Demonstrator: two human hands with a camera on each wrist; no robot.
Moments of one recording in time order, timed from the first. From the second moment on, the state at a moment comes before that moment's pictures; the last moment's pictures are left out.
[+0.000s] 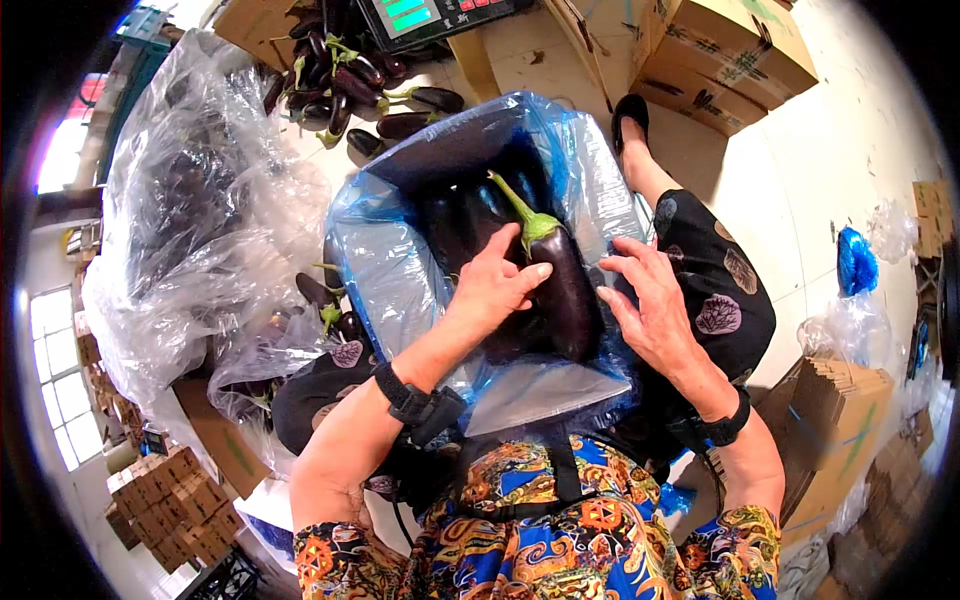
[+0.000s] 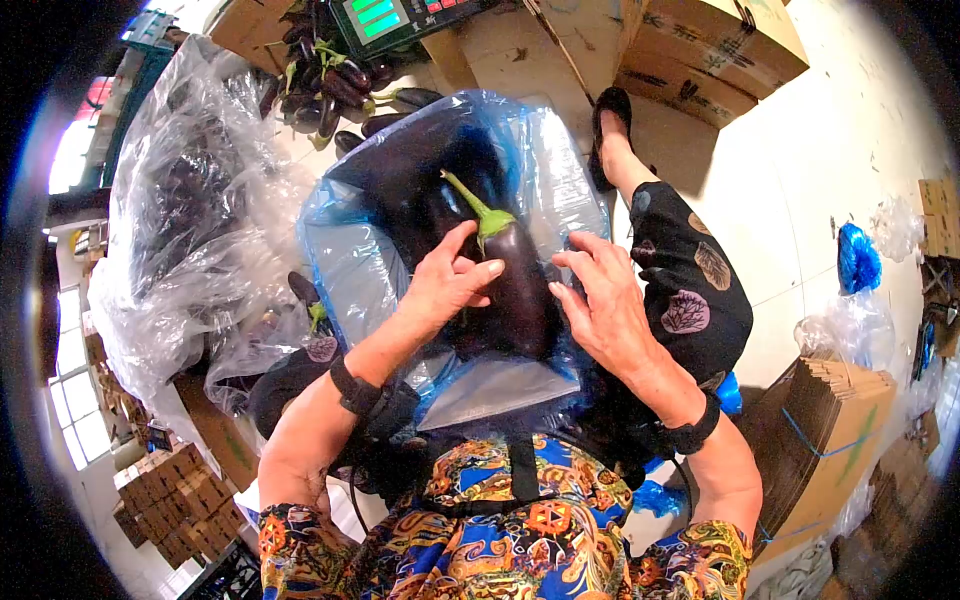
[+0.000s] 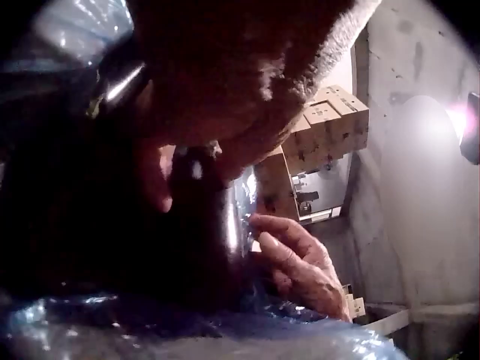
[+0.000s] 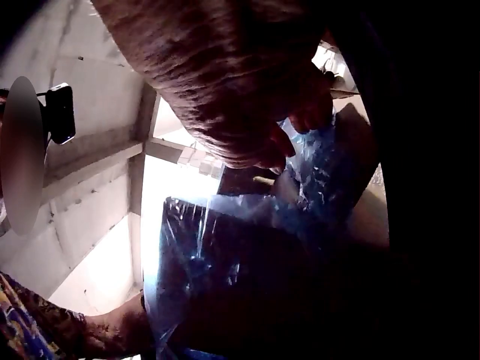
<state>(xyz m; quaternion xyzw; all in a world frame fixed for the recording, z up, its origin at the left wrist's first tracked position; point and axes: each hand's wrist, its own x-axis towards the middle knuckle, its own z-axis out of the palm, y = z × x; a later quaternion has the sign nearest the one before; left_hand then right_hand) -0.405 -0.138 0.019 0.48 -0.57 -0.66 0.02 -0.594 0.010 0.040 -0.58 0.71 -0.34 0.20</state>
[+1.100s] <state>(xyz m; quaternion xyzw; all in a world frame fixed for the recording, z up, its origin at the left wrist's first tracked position) -0.290 -0.227 0.045 0.52 -0.36 -0.73 0.25 -0.660 -0.081 0.033 -0.24 0.65 -0.42 0.59</state>
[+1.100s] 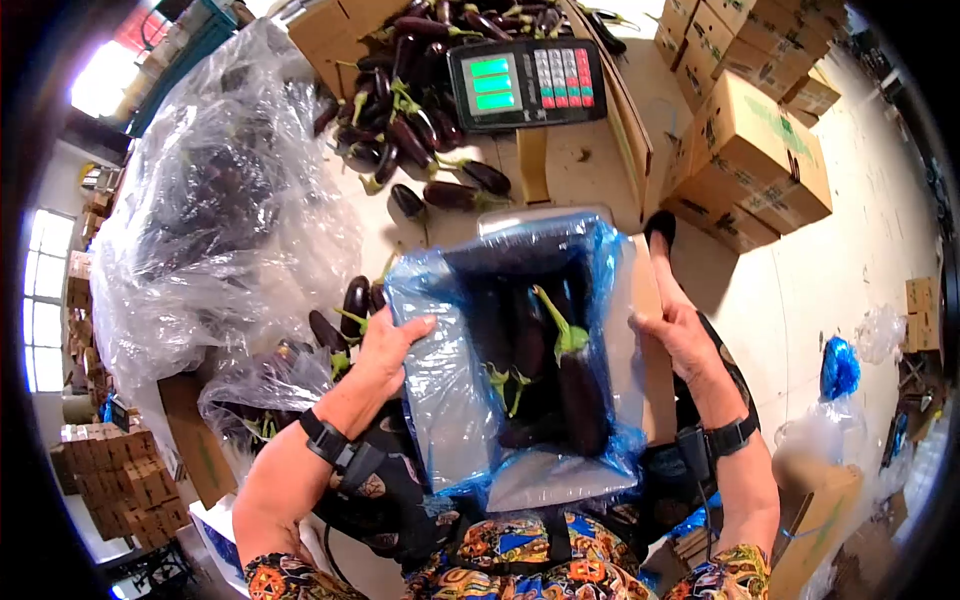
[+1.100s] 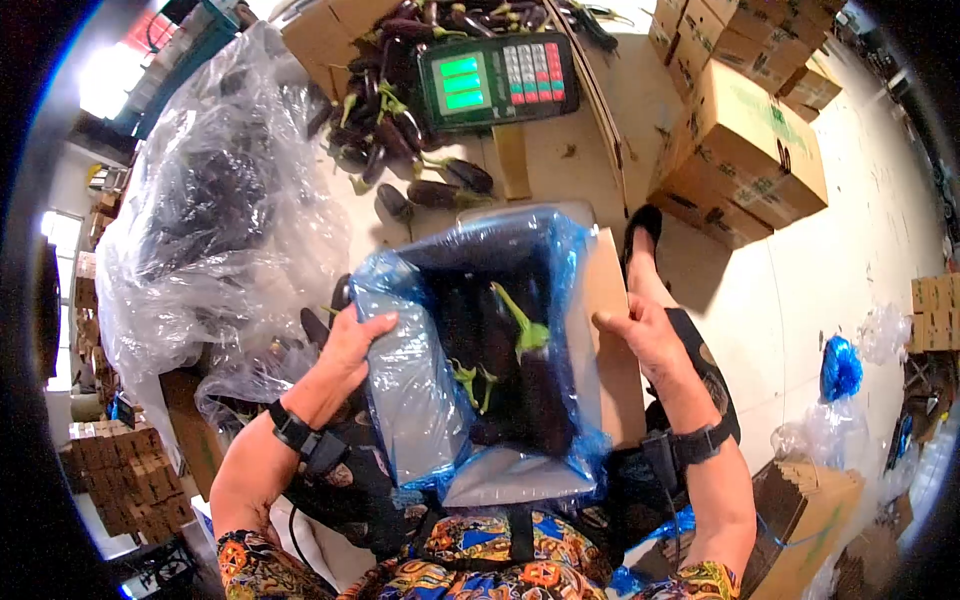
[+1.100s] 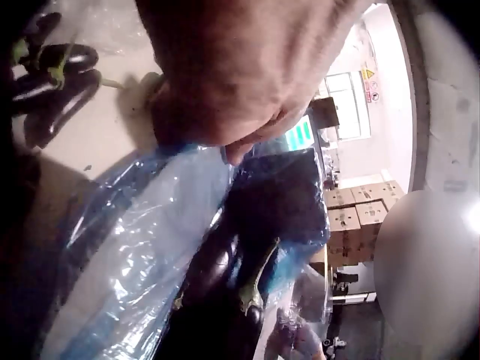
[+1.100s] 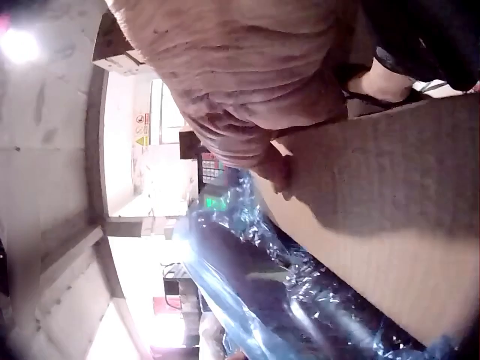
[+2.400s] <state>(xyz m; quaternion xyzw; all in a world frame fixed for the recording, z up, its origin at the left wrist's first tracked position) -0.408 -0.131 -0.022 0.44 -0.64 -0.63 -0.02 -0.618 -0.006 0.118 -0.51 0.76 -0.40 0.08</state>
